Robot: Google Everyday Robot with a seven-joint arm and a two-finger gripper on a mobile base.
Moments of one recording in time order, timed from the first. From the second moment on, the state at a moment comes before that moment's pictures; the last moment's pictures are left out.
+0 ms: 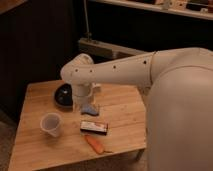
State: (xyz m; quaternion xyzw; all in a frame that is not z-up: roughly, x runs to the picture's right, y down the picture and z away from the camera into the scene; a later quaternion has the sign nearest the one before) arm -0.102 0.095 0.703 -0.26 0.23 0.64 0.68
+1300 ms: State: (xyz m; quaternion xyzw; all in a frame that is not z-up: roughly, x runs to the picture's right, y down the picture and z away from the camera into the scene) arm -0.172 0.113 0.743 -0.35 0.11 0.62 0.70
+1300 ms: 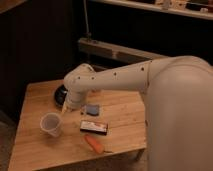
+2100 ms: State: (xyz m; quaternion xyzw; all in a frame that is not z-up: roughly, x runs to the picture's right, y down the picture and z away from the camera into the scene) arm -0.195 0.120 0.743 -0.40 0.10 0.59 0.69
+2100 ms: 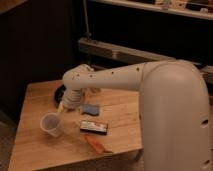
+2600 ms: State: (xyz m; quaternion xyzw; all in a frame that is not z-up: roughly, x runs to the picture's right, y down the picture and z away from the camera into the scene) arm -0.208 0.141 0.748 -0.43 0.10 0.57 0.70
